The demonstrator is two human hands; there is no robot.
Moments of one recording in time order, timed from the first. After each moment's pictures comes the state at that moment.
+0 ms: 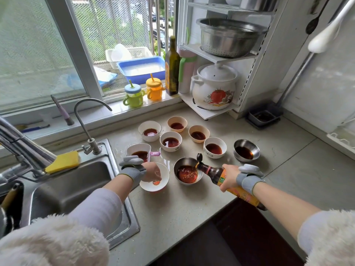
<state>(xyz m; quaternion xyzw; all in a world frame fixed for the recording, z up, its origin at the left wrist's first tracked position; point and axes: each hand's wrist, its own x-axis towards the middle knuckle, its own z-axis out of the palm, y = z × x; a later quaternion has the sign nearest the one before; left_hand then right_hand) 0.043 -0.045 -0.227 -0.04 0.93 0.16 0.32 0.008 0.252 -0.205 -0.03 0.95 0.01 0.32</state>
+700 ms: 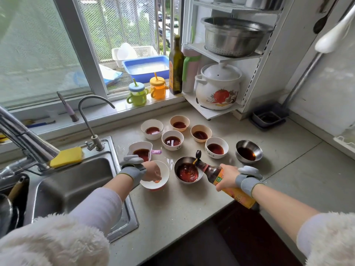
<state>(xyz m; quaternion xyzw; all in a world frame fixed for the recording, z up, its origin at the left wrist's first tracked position) 0.049 -0.039 -0.231 -0.06 0.93 0.15 0.32 0.009 0.251 -0.211 -0.05 0.95 -0.06 0.31</state>
